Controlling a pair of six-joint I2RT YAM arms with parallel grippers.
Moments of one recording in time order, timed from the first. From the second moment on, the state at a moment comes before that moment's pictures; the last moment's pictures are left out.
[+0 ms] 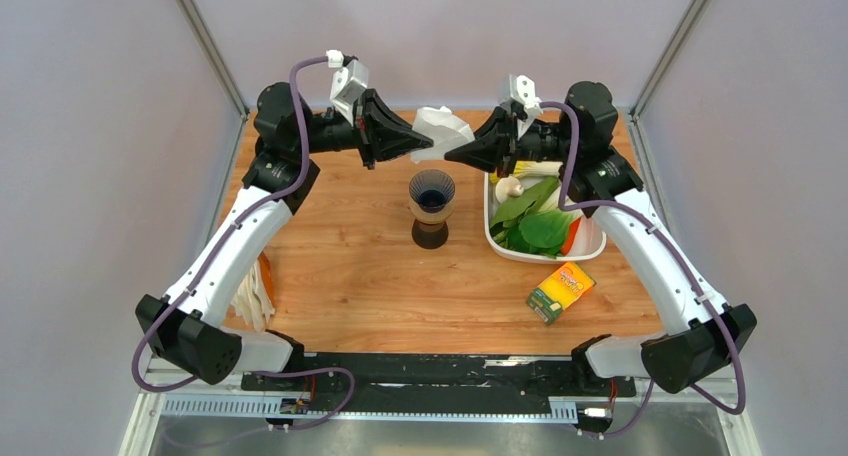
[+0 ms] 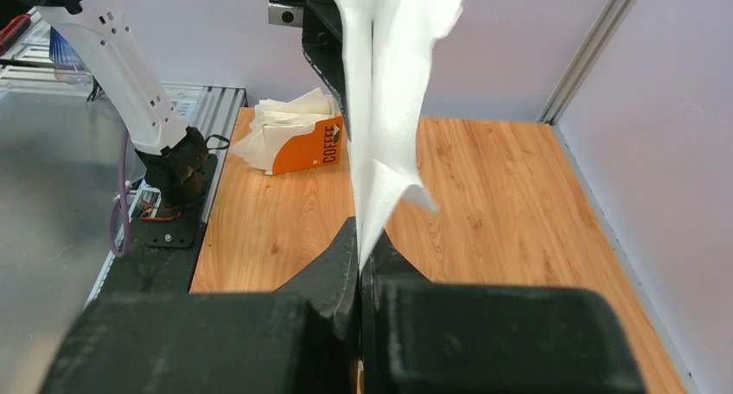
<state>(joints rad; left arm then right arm) -0.42 1.33 1.42 0.20 1.10 -0.31 0.43 1.33 1.46 -0.09 -1.10 -0.10</state>
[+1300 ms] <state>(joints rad) -0.40 1.41 1.50 0.46 1.10 -0.61 0.37 1.33 1.43 -0.14 -1.11 -0.10</state>
